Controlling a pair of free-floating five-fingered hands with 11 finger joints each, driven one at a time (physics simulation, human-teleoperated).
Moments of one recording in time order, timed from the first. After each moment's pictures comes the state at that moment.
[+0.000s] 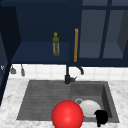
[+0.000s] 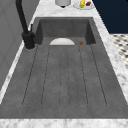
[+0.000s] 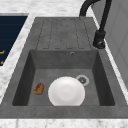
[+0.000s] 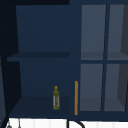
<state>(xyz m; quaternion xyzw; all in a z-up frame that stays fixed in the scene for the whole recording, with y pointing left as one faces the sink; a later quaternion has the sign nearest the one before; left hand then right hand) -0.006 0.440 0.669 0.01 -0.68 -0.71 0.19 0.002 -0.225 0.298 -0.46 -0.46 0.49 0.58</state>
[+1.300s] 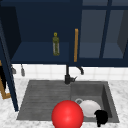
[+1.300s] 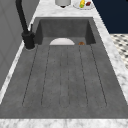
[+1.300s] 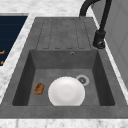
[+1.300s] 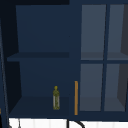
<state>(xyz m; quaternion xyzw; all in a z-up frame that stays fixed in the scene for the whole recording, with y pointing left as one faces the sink) 0.001 0.347 0.671 0.14 -0.67 -0.69 0.24 0.002 -0.225 0.298 -0.46 -0.46 0.49 0.58</state>
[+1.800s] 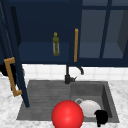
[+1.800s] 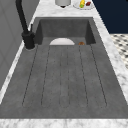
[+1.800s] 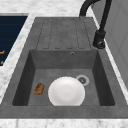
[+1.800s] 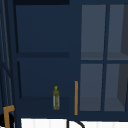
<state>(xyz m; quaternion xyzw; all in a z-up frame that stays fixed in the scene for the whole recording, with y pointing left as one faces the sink) 0.022 0.296 0.671 0.18 -0.66 -0.68 0.27 0.002 -0.225 0.298 -0.46 -0.46 0.49 0.58</state>
